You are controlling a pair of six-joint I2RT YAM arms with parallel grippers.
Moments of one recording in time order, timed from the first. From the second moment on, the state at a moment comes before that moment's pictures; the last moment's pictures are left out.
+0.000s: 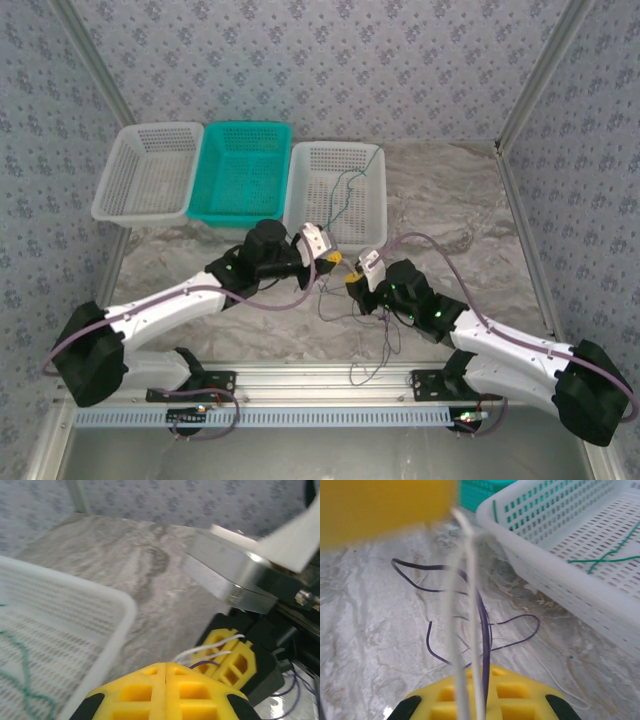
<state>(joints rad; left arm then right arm) -0.85 1.23 0.79 0.09 0.31 0.16 0.83 0.94 0.40 0.09 -0.05 0.13</state>
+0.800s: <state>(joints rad) -0.78 1.15 0.79 -0.01 0.33 0.10 0.77 0.86 0.42 -0.01 -0.12 0.10</state>
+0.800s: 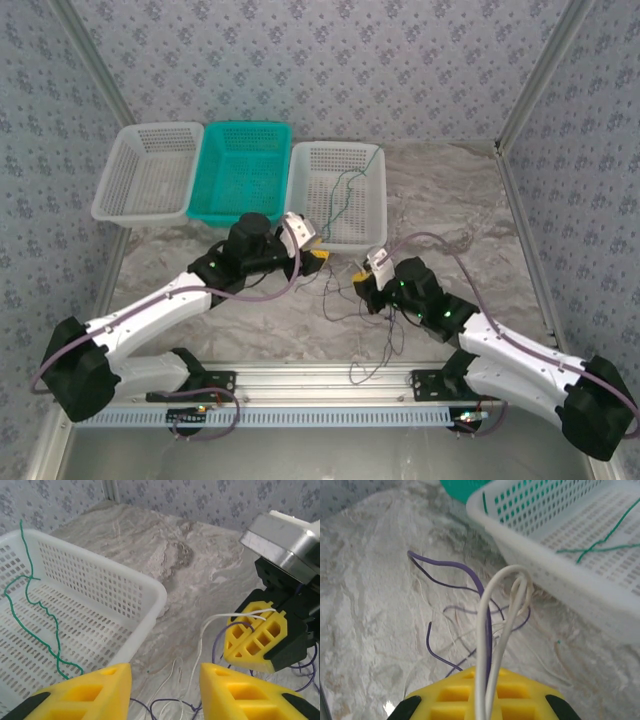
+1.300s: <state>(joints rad) -0.46 0.85 0.61 -0.38 -0.16 -0.65 0.72 0.82 0.45 -0.06 -0.13 0.15</state>
